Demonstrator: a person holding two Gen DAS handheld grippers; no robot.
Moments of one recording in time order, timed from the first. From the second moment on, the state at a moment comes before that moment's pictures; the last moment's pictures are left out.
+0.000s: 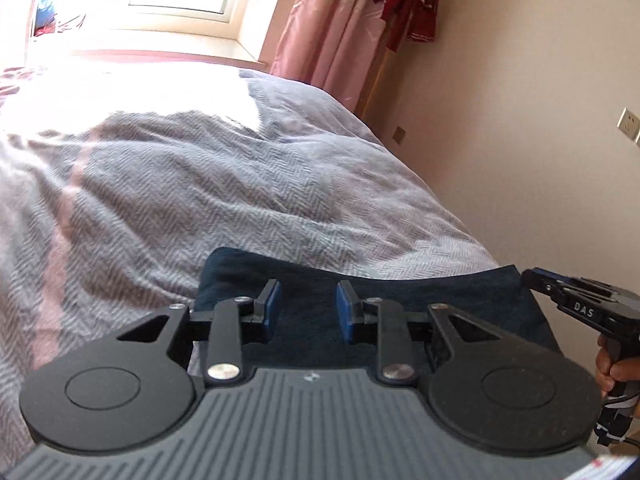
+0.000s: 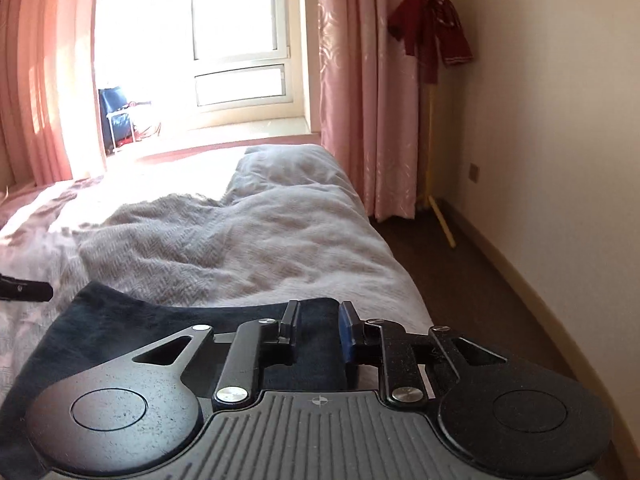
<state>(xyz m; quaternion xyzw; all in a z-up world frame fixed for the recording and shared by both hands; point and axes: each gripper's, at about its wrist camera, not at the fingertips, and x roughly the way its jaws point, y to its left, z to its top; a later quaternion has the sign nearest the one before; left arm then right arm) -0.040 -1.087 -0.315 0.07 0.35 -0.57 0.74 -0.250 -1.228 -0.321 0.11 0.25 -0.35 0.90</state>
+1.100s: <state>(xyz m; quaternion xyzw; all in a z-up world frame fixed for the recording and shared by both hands) -0.141 -0.999 -0.324 0.21 0.38 -0.49 0.76 -0.309 -1.146 -0.342 0.17 0.35 -0.34 0.86</state>
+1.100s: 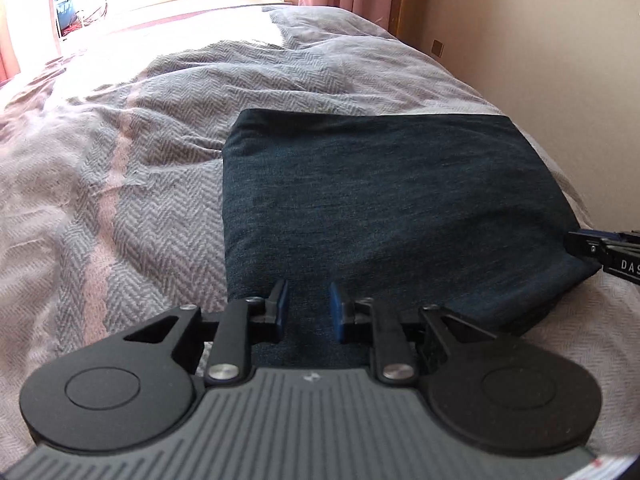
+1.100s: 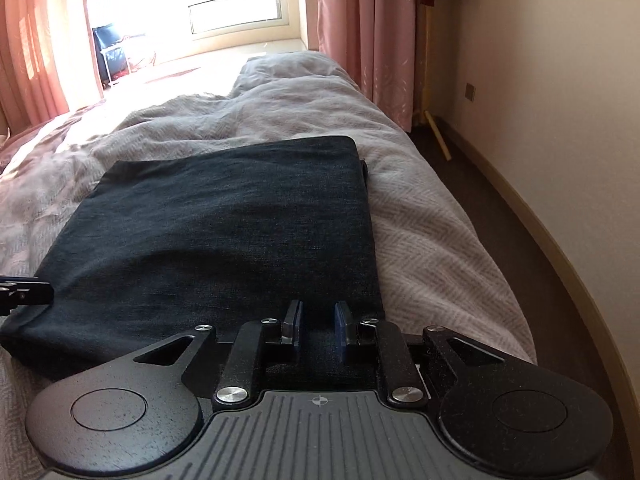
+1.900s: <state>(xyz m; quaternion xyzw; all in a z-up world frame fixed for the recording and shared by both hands) -0.241 -0.818 -0.090 0.23 0.40 -0.48 0.75 -0.383 -0.932 -0.110 0.28 0.35 -0.32 0.83</state>
